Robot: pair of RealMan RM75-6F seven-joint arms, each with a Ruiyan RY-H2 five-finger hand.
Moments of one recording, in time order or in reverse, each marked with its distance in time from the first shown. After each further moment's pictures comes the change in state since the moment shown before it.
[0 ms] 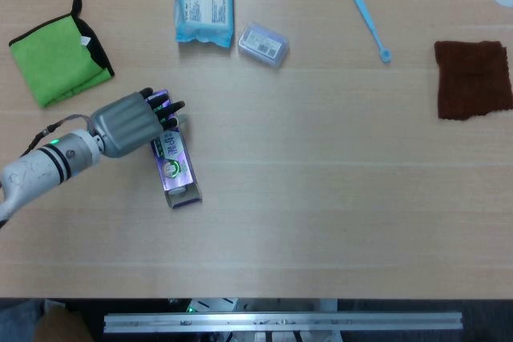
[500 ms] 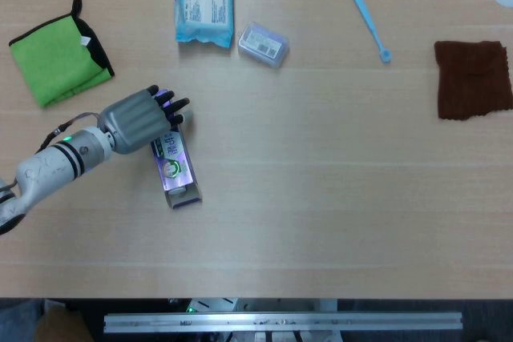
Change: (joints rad) left arm -0.027 -0.059 0.010 0.036 -0.090 -0.028 0.060; right arm -0.025 0.011 -0.002 0.020 0.013 0.029 0.036
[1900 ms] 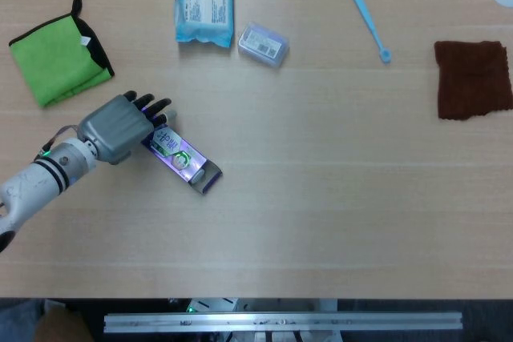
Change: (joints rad) left arm 0.067 0.047 0.015 -0.107 -0.178 0.048 0.029; right arm -0.015 0.001 -0.002 0.005 -0.008 0.024 0.021
